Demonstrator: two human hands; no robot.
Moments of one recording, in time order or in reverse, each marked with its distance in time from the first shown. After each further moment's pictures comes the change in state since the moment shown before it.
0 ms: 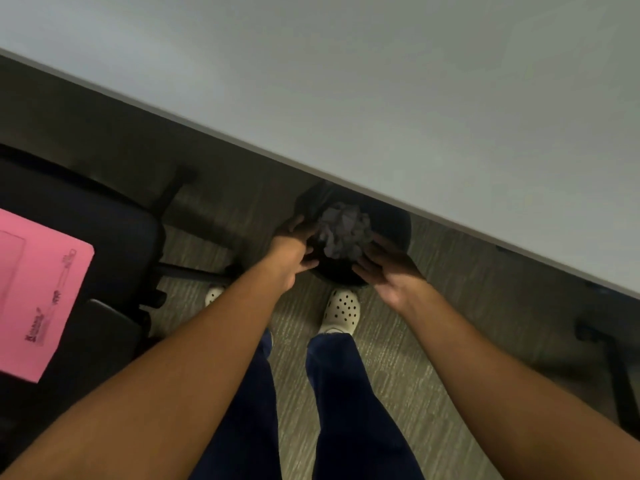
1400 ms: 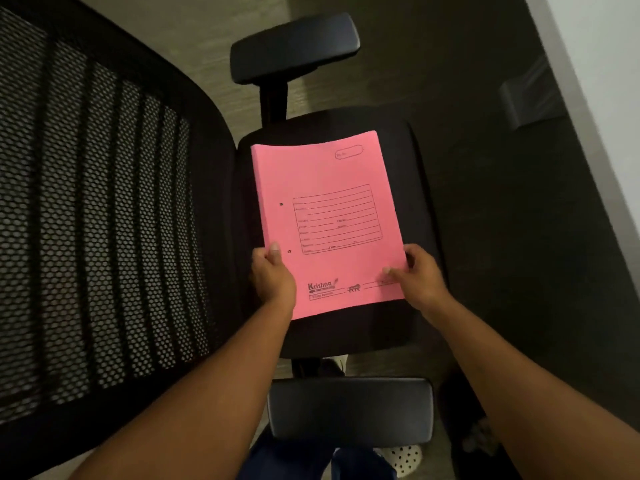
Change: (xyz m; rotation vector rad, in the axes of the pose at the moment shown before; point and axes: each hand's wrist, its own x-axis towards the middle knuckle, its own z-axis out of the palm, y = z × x) left_hand -0.071 -0.047 -0.458 -0.664 1.215 0.051; right_hand -0.025 0.192 0.459 -1.618 -0.668 -0.492
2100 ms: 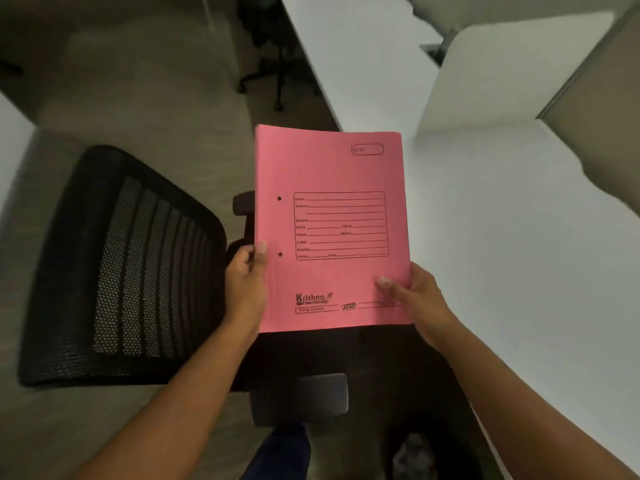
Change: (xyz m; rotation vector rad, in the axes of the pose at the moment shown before) left_hand -0.207 0.192 -0.197 -0.426 -0.398 0.452; right_hand -0.273 -0.177 -0.170 0.179 0.029 -0.405
